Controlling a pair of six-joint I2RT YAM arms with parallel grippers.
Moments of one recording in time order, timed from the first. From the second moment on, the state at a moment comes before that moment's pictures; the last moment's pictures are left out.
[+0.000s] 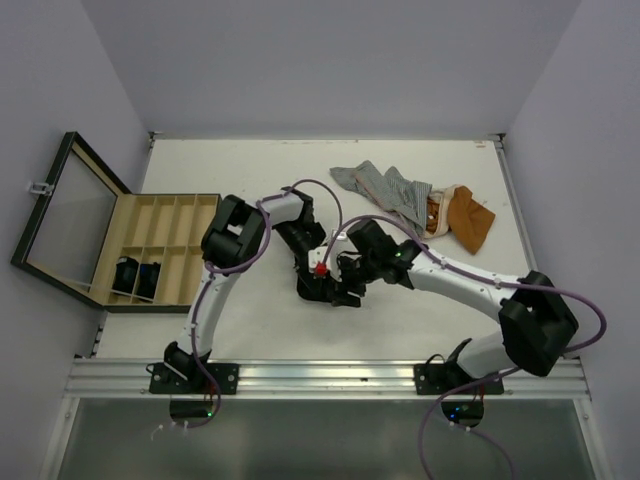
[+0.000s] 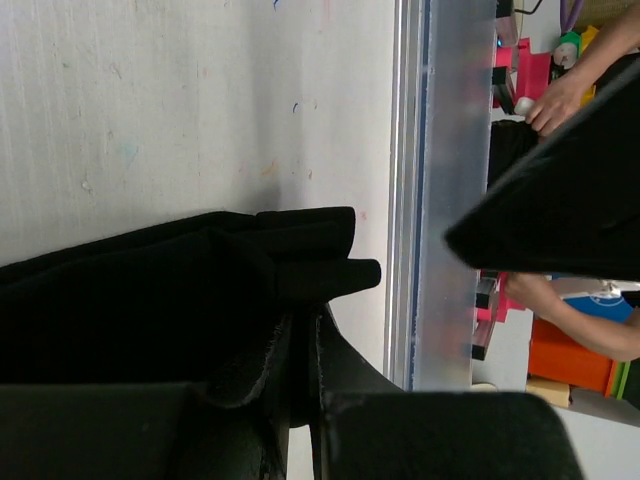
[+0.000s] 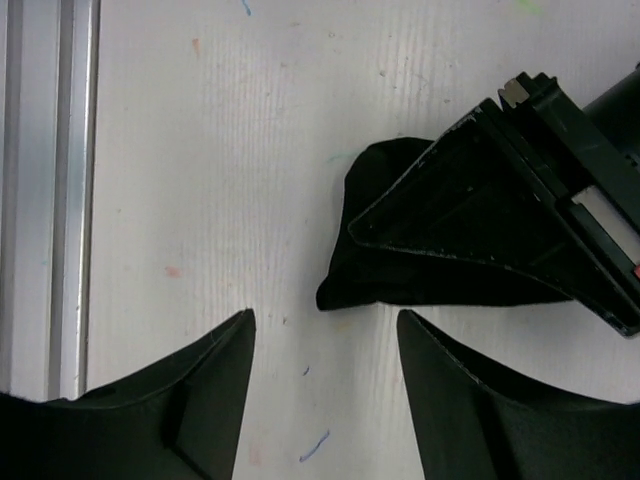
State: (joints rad) left arm -0.53 2.46 1.75 -1.45 1.06 0.98; right arm 0.78 1.42 0.91 -0.43 -0.55 -0.64
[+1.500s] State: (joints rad) left arm -0.34 2.31 1.62 -1.36 1.03 0.94; right arm 0.84 1.88 1.06 -0.13 -0.68 -0.50
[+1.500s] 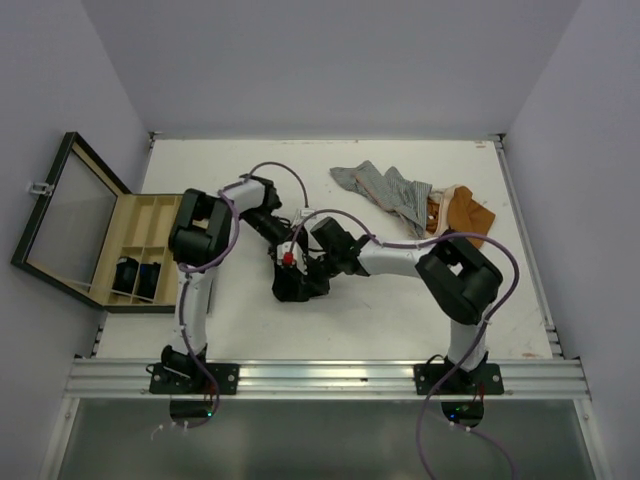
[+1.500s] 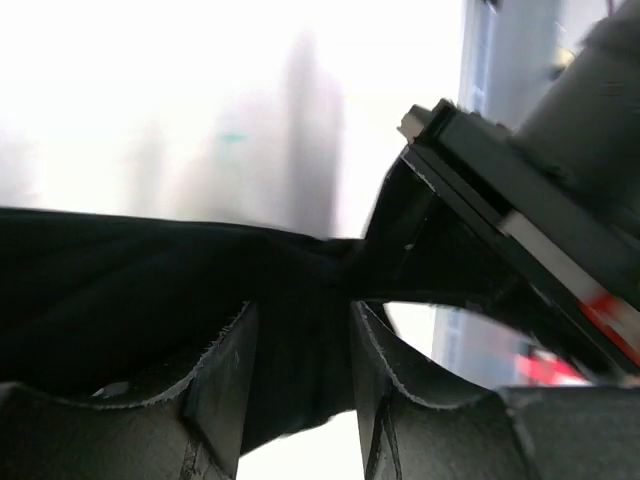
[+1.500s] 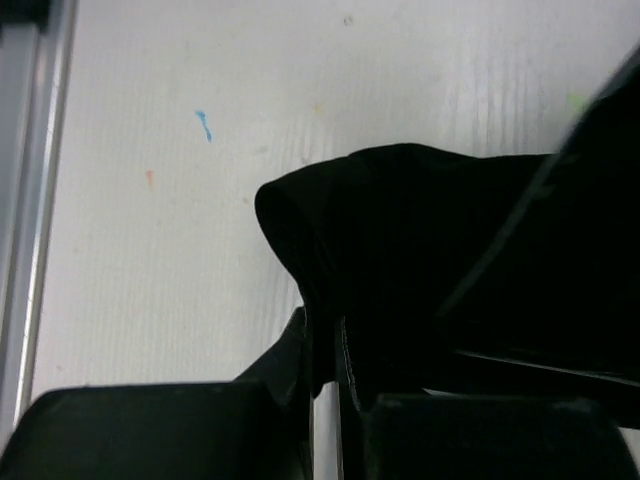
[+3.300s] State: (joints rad) left arm -0.64 1.30 0.52 -0.21 0.34 1.33; right arm 0.64 2.42 1.59 -0.51 -1.23 0.24
